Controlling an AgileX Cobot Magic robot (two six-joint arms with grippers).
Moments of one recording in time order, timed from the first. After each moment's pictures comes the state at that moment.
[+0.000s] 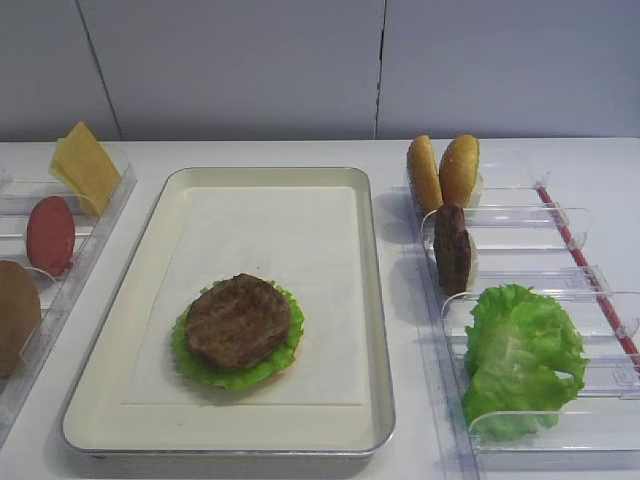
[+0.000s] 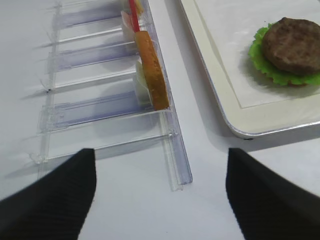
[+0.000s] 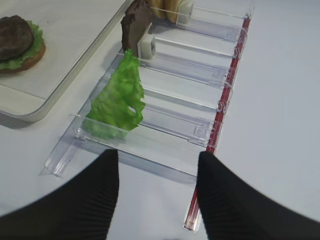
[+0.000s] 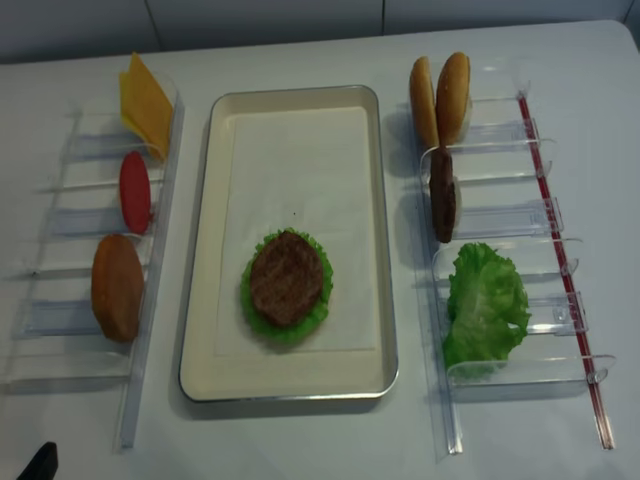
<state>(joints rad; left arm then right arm) -0.10 -0.02 -0.49 0.02 1.19 0.04 0.40 0.03 -0.47 0.00 1.13 0.06</state>
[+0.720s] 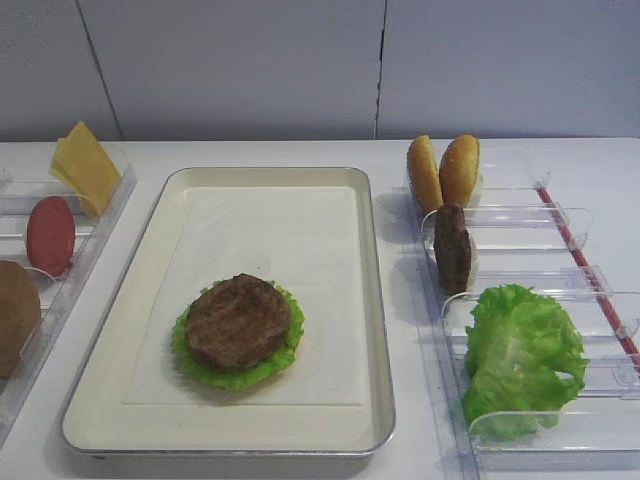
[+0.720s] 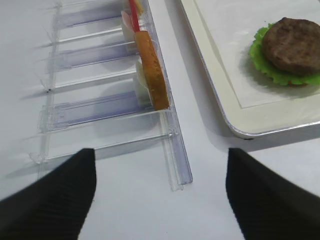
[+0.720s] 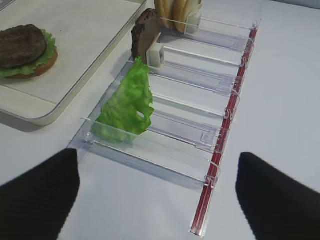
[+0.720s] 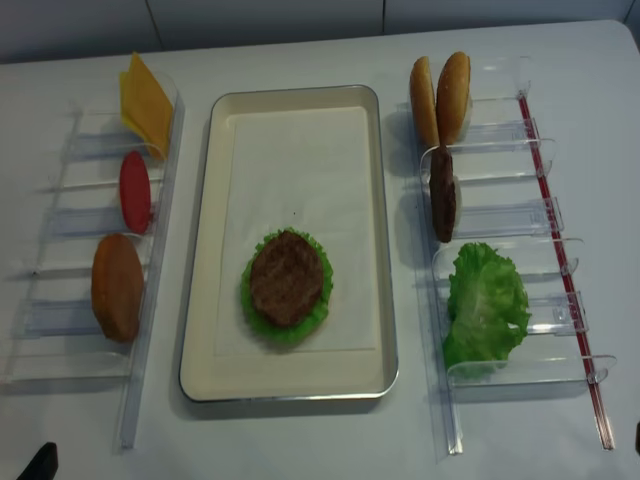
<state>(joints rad) -0.10 -0.02 -0.49 0.02 1.19 0.04 0.40 -0.02 -0.47 0.03 1.13 0.04</state>
